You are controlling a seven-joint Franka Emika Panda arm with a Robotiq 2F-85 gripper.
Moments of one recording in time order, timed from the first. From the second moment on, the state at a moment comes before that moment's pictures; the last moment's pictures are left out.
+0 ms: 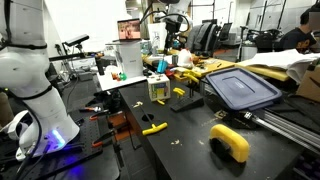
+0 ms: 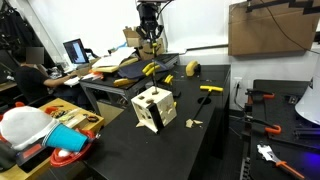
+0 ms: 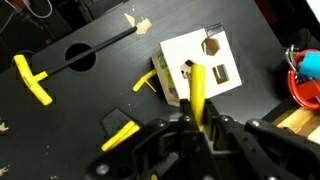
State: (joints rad) arm -0.05 0.31 -0.07 -1.58 0.36 1.67 0.39
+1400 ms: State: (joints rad) arm 0.02 0.24 -0.09 -1.67 0.07 1.86 0.64
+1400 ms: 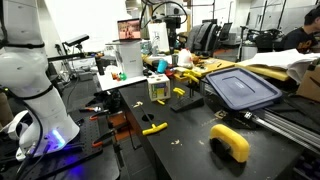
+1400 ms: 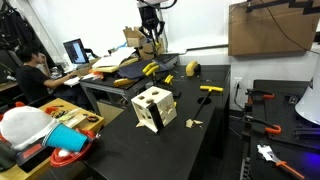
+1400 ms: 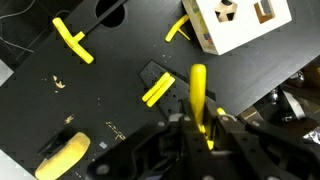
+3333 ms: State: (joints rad) arm 0.03 0.46 -0.12 -1.51 -0.03 1.90 0.98
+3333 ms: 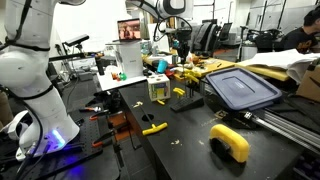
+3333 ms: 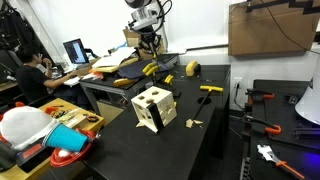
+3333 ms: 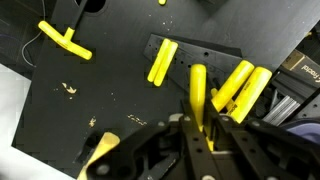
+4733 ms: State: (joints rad) arm 0.01 0.49 -0.13 -1.51 0.03 1.86 1.09
